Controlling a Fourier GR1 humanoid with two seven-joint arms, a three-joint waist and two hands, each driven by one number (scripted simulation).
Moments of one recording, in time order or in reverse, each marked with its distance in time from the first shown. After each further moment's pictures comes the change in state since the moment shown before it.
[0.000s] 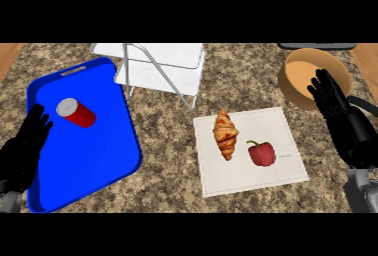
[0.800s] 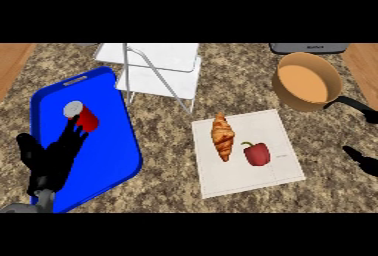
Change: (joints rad) left arm -0.041 -0.121 -0.068 0.153 0.025 -0.110 0.021; right arm 0.175 -0.193 -0.225 0.219 0.180 0.027 -0.391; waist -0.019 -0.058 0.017
